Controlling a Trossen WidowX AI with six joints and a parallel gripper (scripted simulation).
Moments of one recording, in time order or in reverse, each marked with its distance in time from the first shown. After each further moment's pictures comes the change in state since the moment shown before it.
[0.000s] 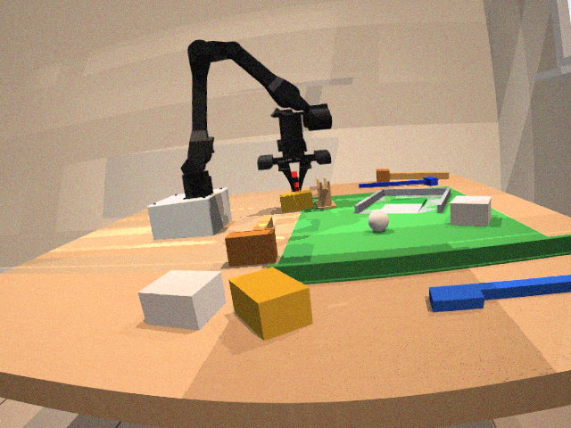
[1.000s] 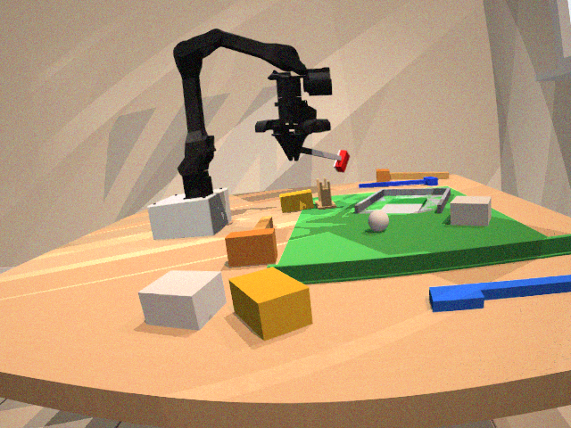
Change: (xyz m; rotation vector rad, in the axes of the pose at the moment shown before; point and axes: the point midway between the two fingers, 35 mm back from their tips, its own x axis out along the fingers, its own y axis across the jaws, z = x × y) arm -0.096 0.001 -0.058 0.636 0.062 0.011
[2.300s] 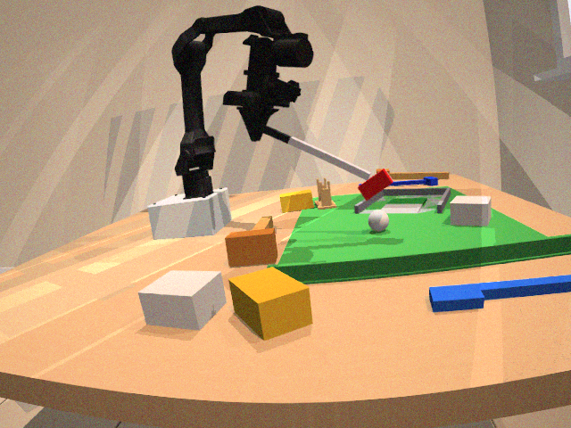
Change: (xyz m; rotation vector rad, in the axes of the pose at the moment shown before) arm -0.071 -0.021 -0.151 1.347 0.177 0.035
